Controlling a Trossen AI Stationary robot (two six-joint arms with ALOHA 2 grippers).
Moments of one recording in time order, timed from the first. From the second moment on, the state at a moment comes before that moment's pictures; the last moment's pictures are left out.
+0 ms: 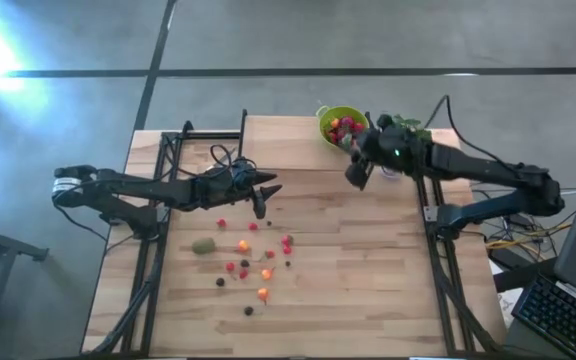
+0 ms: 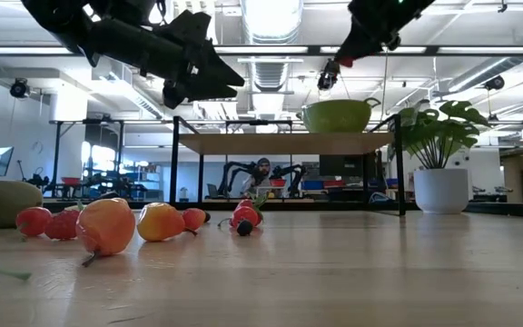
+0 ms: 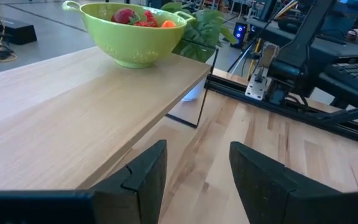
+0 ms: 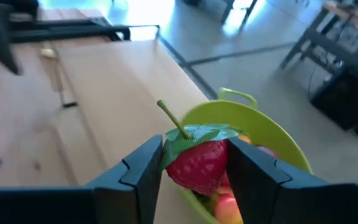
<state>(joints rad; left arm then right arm) 0.11 1.26 0.63 0.44 -0.25 -0.24 -0.29 1.13 1.06 -0.41 0.38 -0.06</state>
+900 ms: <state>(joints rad) 0.11 1.26 0.63 0.43 -0.25 -0.23 -0.62 1.29 1.14 -0.56 0.12 -0.06</state>
